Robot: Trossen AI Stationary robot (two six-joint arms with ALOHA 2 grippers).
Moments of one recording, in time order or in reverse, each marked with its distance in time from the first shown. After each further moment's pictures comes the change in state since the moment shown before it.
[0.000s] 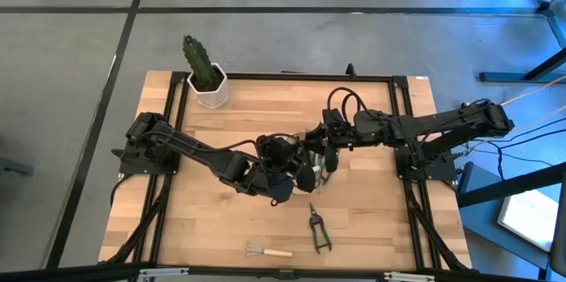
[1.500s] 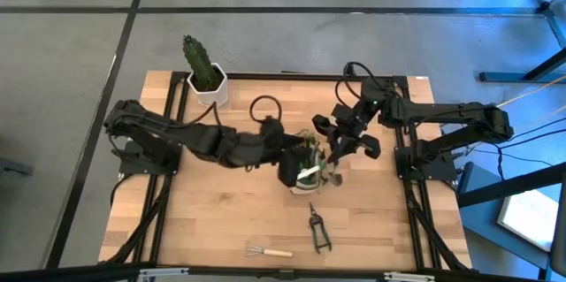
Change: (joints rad) left arm 0.078 -0.235 -0.115 0.281 0.464 0.251; right arm -0.287 0.002 0.000 0.211 -1.142 0.000
